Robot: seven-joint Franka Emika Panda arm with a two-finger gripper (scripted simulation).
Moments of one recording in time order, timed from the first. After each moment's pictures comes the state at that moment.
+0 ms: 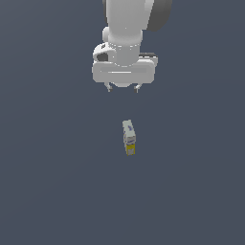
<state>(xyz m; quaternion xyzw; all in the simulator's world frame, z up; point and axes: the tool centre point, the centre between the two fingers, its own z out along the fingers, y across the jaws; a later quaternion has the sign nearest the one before) -0.079 0.002 0.321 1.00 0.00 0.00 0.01</state>
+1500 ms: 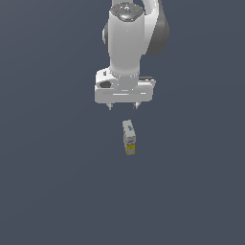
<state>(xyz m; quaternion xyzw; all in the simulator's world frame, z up) -0.048 0.003 0.263 1.00 0.04 -0.01 0.01</state>
